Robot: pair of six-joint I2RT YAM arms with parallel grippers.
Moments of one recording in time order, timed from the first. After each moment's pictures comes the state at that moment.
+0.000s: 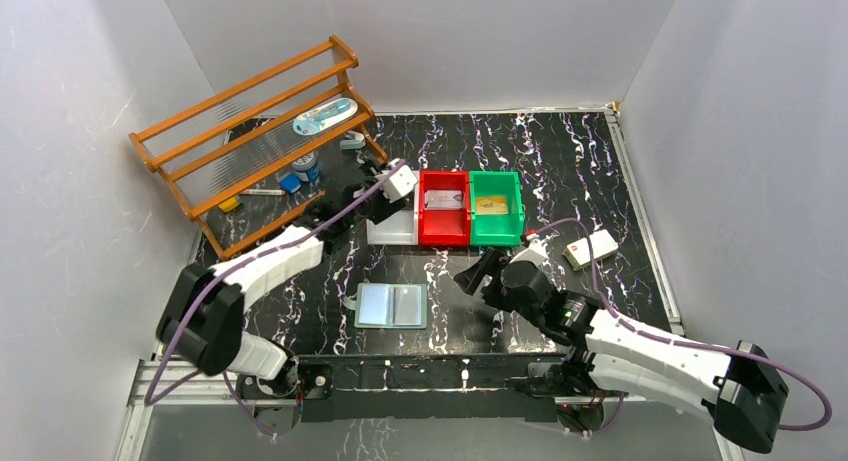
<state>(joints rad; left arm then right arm) -0.55 1.48 0.88 0.16 -0.02 0.70 0.99 0.77 0.36 -0.18 0.33 1.15</state>
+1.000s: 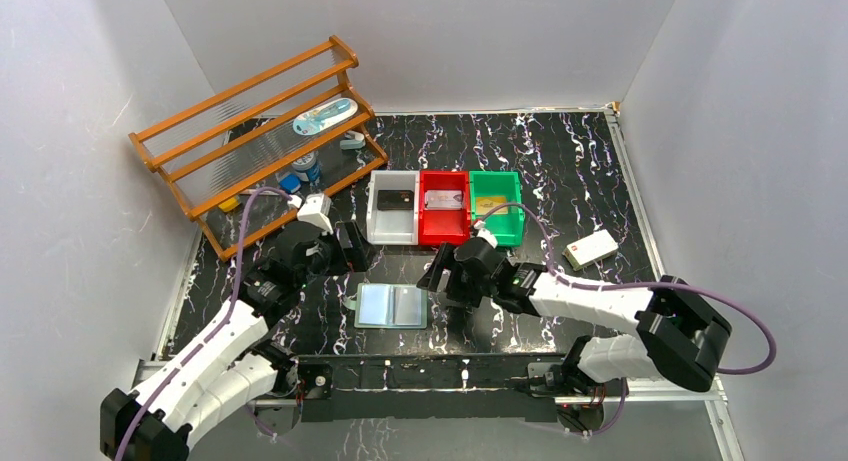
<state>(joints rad) -0.54 0.79 0.57 -0.33 -0.05 -0.56 0.99 1.27 0.60 -0.09 0.07 1.15</state>
